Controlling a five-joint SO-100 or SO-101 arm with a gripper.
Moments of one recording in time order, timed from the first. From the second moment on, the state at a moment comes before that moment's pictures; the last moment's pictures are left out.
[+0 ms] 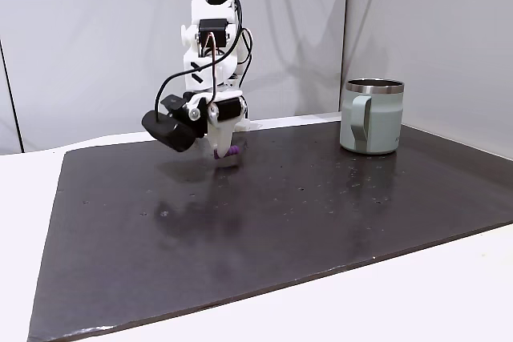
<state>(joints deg) 15.6 77.7 94.8 75.8 -32.9</state>
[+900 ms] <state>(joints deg) -25.9 90.4 59.0 99.8 3.9</state>
